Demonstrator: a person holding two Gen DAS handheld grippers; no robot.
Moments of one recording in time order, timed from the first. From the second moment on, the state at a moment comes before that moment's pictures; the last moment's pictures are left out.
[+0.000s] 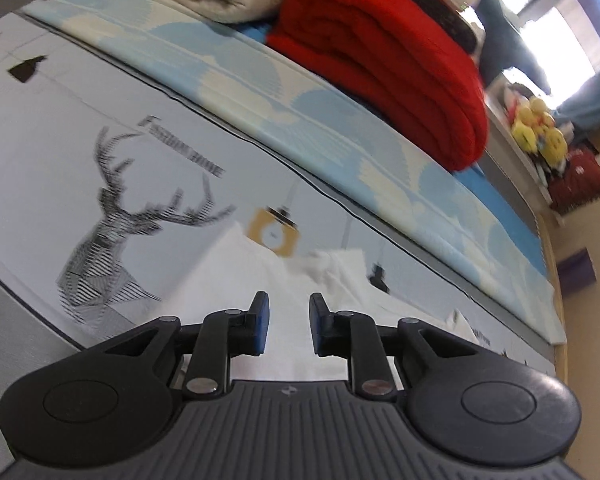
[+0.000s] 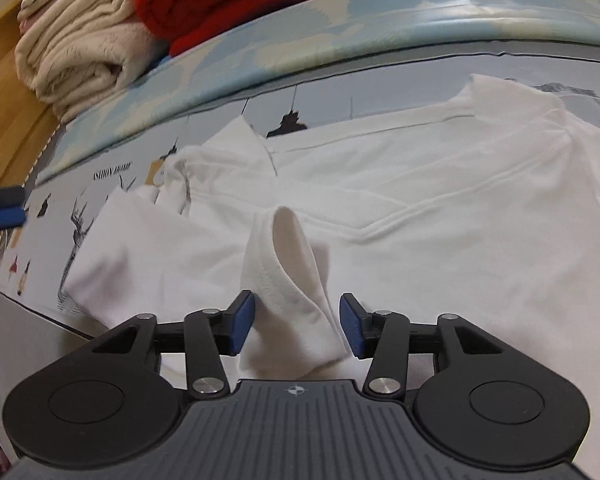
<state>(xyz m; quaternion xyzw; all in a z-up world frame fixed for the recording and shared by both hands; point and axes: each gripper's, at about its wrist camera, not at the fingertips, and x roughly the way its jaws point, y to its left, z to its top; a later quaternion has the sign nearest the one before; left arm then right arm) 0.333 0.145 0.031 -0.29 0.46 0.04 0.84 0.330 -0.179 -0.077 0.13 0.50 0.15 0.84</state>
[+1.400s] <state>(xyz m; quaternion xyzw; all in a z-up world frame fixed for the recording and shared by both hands) 0.342 0.054 -0.072 -0.11 0.60 -0.02 0.79 0.336 -0.365 -0.024 0.20 0.40 0.02 0.89</state>
